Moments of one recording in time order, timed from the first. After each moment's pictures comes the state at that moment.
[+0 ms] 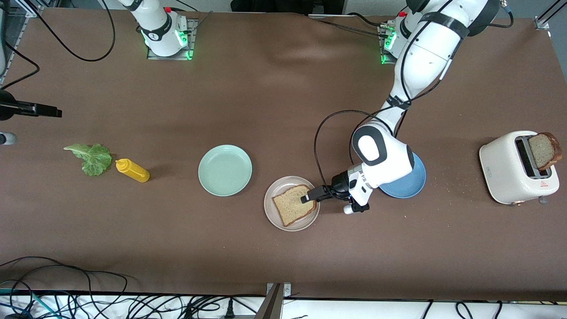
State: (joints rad) left arm -0.30 0.81 -0.18 -1.52 -1.27 2.60 0.36; right arm 0.07 0.18 -0.34 -1.73 -0.03 1.60 -0.21
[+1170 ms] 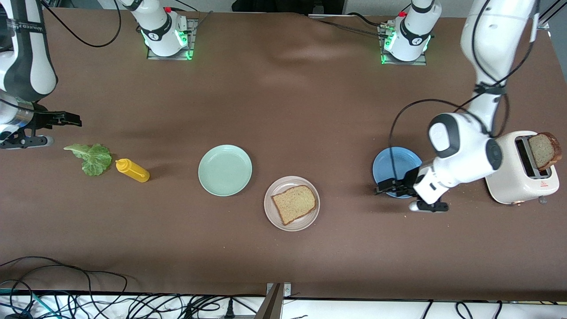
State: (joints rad) left arm -0.07 0.48 -0.04 -1.77 -0.45 2.29 0.17; right arm 0.07 0.16 -0.41 -2.10 -0.08 2.09 -0.50
